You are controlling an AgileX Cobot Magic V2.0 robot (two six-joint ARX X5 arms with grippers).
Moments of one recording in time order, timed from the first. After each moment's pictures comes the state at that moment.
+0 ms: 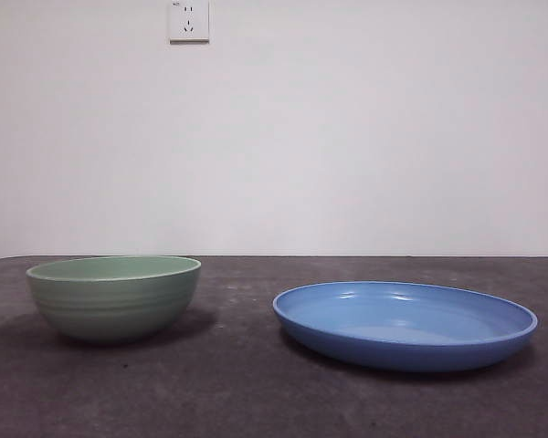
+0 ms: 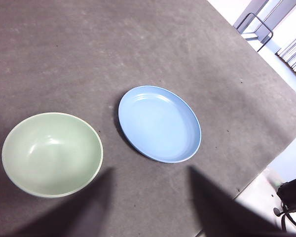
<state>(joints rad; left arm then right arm) -0.24 0.69 1.01 -0.88 0.56 -0.10 0.28 0.63 0.99 -0.89 -0.52 0.13</state>
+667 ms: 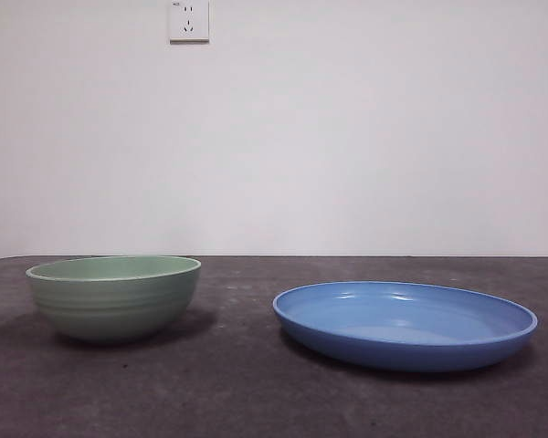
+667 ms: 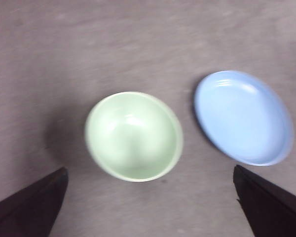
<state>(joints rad) -0.24 0.85 1.01 -0.88 0.25 -0.09 0.28 0.63 0.99 -0.89 -0.52 0.14</state>
